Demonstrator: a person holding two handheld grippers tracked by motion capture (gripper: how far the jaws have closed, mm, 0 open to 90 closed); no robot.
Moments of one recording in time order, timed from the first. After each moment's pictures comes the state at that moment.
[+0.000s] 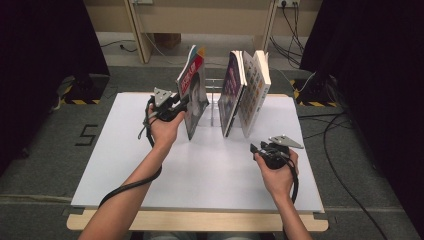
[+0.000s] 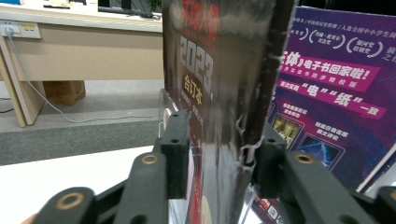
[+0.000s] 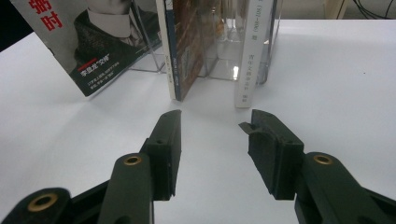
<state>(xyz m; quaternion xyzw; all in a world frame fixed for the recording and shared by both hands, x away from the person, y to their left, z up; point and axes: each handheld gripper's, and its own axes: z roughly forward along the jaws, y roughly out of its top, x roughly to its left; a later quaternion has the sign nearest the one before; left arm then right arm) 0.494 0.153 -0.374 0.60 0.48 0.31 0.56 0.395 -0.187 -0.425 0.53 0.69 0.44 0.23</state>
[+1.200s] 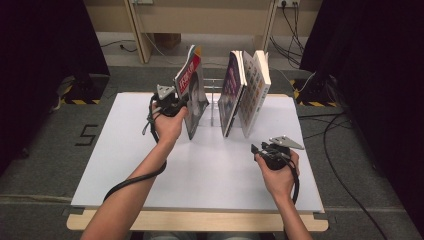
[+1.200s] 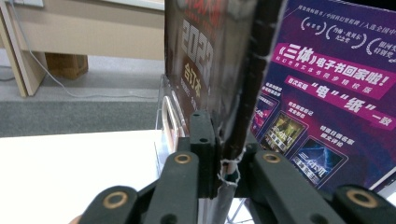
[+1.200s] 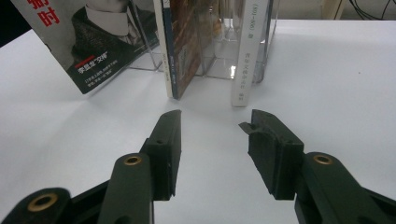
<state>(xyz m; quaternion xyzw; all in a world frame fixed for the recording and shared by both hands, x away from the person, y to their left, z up) 0.504 0.142 -0.367 0.60 0.52 0.29 0.54 0.393 -0.189 -0.426 0.53 0.69 0.43 0.23</state>
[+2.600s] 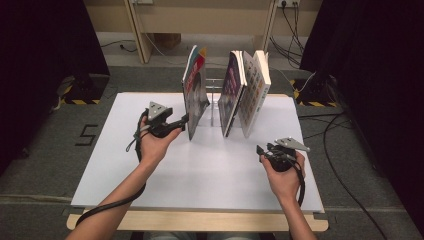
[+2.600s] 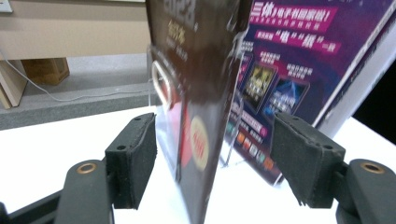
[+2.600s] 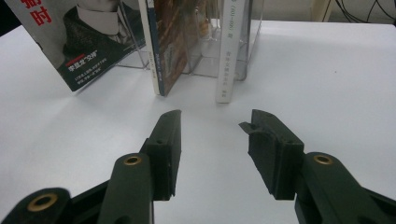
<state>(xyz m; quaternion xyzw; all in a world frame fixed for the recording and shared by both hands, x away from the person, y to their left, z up) 0.447 0.175 -0.387 0.66 0.46 0.27 0.53 0.386 -0.202 -0.422 0.53 0.69 0.42 0.25</state>
